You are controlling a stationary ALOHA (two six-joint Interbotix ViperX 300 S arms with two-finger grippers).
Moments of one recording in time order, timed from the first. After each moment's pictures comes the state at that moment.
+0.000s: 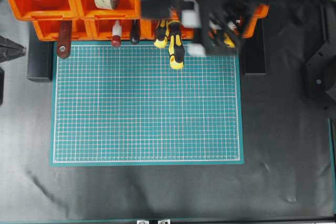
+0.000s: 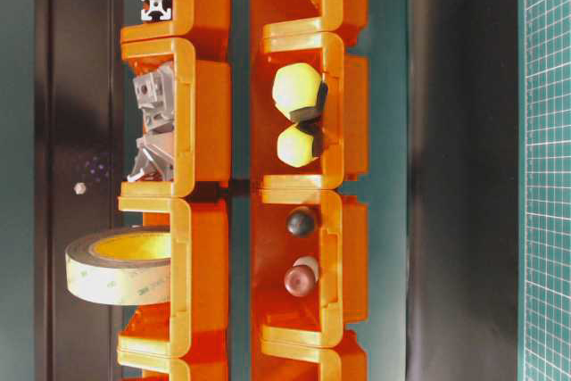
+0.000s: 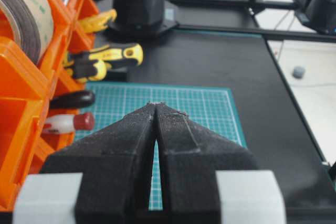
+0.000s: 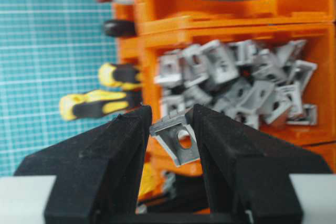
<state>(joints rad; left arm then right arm) -0.03 -1.11 1.05 0.04 0.15 -0.12 0.12 0.01 -0.45 -0.37 1.57 -0.02</state>
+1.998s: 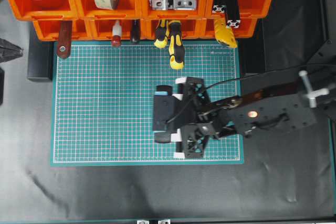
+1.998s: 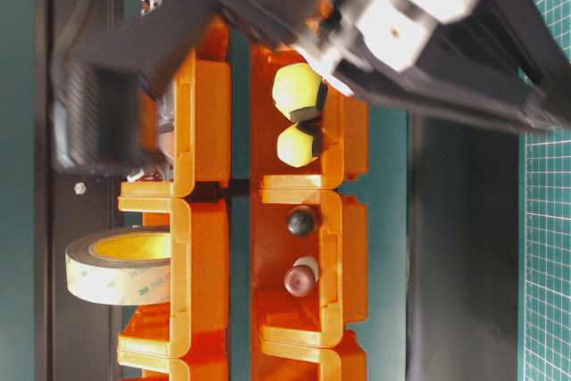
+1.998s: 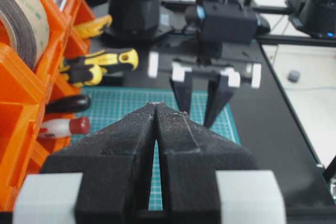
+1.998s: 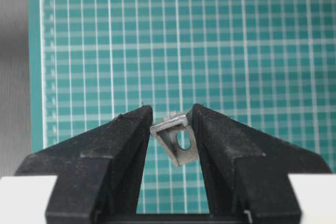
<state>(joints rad) -0.04 -1.12 1.05 0.04 0.15 -0.12 0.30 0.14 0.46 -0.47 0.46 0.67</state>
